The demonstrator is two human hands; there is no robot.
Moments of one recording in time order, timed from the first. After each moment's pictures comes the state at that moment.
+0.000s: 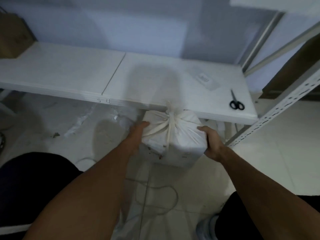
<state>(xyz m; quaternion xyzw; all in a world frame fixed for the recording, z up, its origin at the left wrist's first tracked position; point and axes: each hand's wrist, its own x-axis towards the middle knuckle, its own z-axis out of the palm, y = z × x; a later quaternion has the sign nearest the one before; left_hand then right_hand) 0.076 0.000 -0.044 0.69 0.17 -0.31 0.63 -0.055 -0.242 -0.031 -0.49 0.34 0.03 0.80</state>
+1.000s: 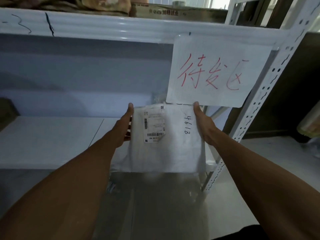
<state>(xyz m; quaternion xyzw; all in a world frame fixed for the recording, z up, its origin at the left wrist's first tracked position) 0.125 -0.084 0.229 0.73 -0.10 -0.27 0.62 -0.008 -0.336 0.232 -0.66 0.31 -0.17 0.66</state>
